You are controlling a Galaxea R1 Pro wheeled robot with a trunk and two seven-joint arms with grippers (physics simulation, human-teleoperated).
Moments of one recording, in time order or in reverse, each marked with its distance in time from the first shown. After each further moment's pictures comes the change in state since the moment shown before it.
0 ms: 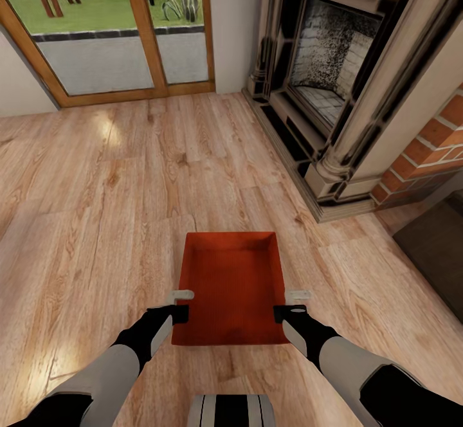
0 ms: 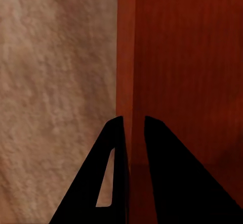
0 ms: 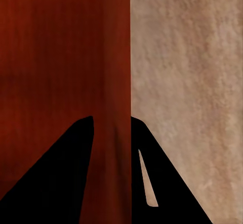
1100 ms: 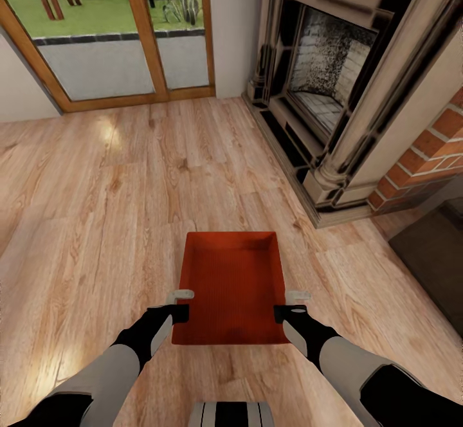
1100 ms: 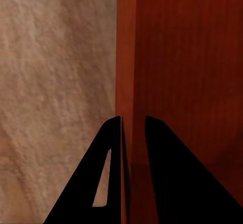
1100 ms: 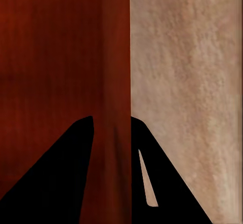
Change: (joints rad) left arm 0.000 0.000 0.003 -0.004 -0.005 0.000 -0.004; right arm 0.000 -0.001 0.006 0.001 -0.012 -0.007 0.000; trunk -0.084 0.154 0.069
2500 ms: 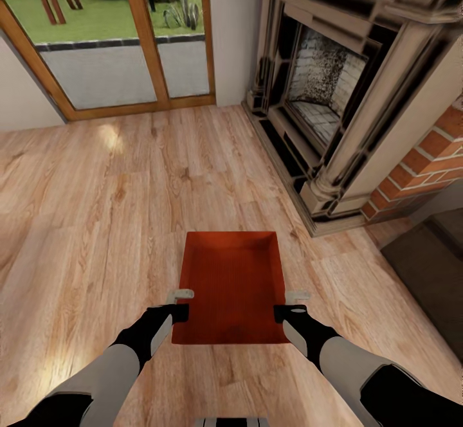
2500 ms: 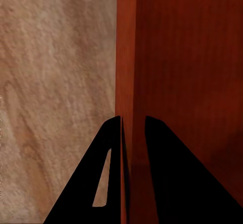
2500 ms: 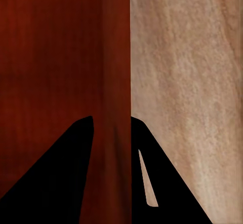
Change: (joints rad) left arm 0.000 0.001 -0.001 -0.002 0.000 0.000 -0.001; right arm 0.000 0.000 0.001 -0.002 -0.002 -0.002 0.001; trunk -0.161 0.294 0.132
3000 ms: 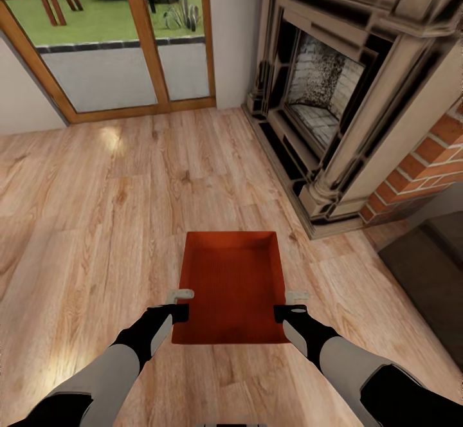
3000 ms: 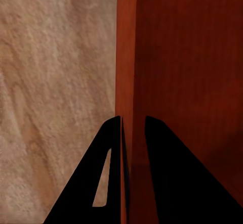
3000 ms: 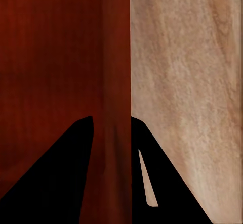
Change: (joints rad) left arm 0.000 0.000 0.000 0.000 0.000 0.000 0.000; right arm 0.000 0.000 0.000 0.000 0.000 0.000 0.000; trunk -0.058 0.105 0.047
